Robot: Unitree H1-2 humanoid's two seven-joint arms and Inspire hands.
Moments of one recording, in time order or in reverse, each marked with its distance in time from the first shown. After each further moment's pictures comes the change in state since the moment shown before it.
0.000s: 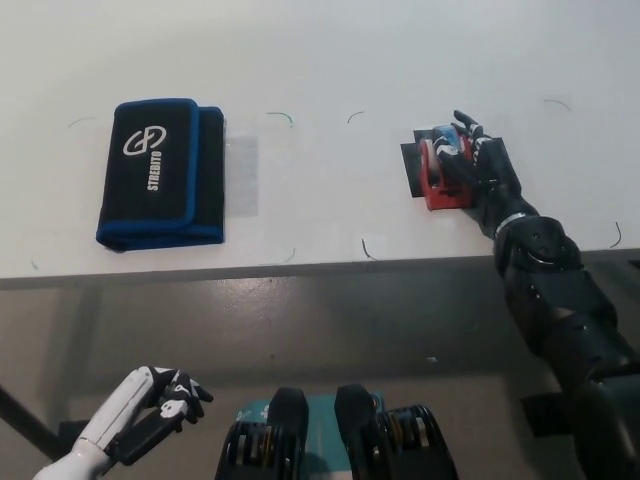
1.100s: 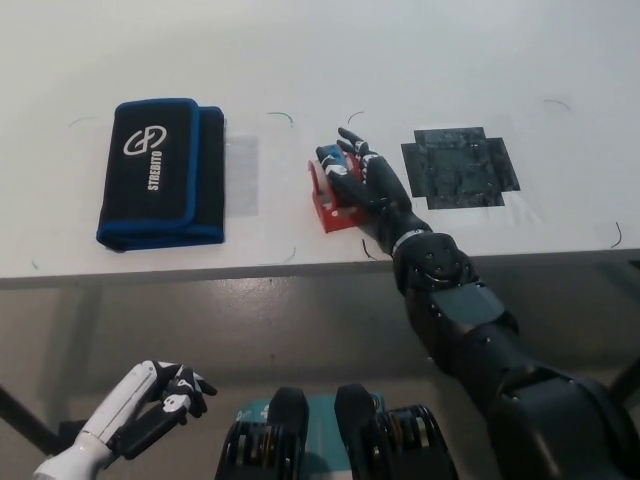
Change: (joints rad) left_arm -0.017 0.000 0.001 -0.006 0.000 0.009 -0.018; right_arm -0.042 0.188 0.069 0.065 -0.004 -0.061 -0.018
